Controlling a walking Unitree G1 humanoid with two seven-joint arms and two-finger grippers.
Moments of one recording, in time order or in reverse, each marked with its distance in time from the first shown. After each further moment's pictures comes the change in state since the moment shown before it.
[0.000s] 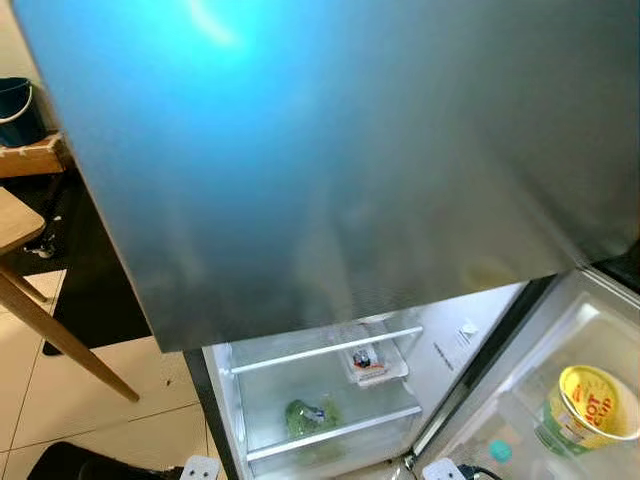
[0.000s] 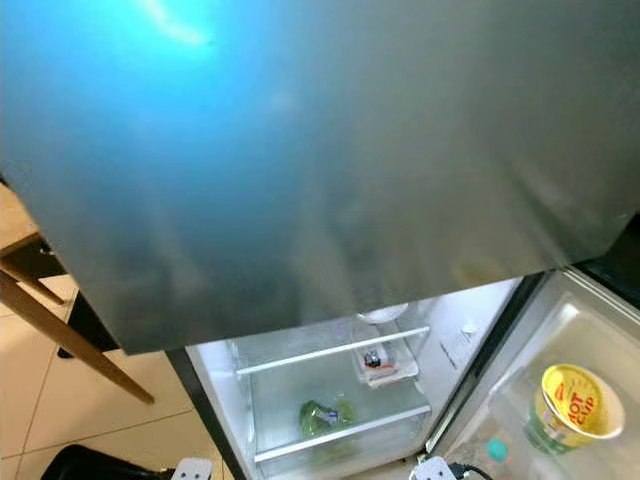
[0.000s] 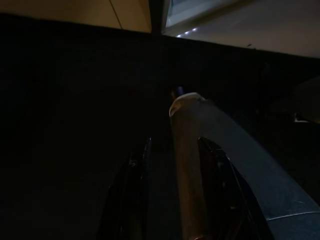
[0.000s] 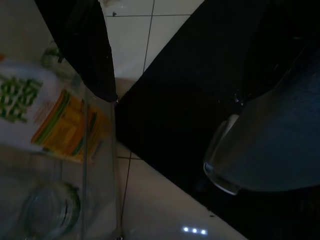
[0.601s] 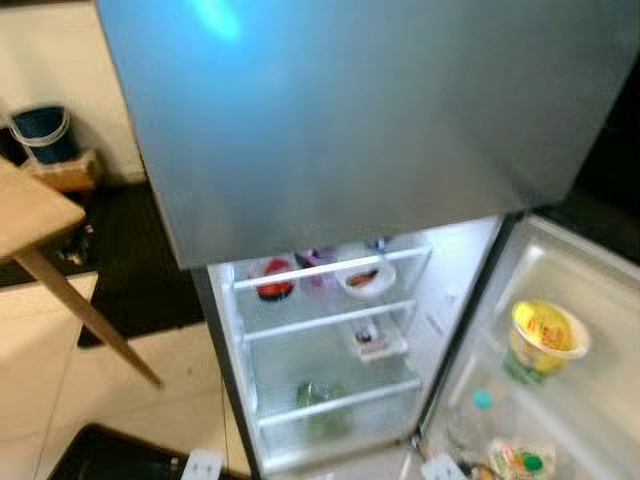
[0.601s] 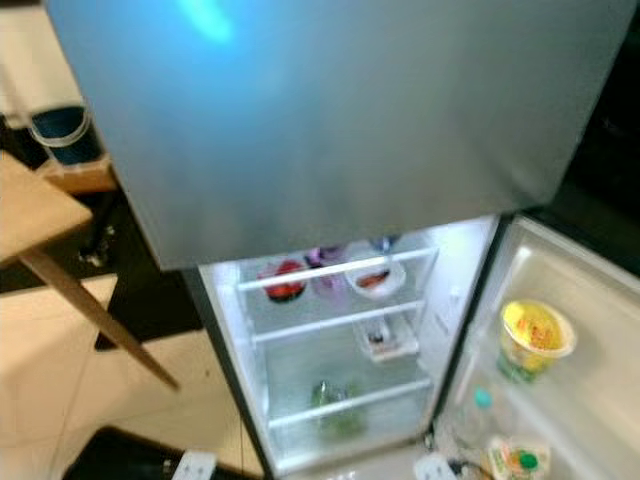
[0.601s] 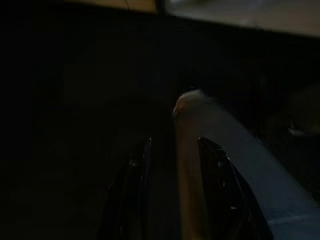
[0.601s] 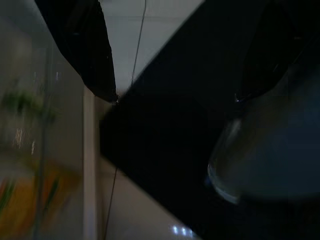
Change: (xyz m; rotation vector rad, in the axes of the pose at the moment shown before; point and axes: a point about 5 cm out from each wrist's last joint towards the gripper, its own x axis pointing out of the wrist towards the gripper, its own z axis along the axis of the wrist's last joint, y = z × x) left arm 0.000 -0.002 -0.002 0.005 0.004 -0.003; right arm 0.000 0.004 -0.008 -0.001 0.019 0.003
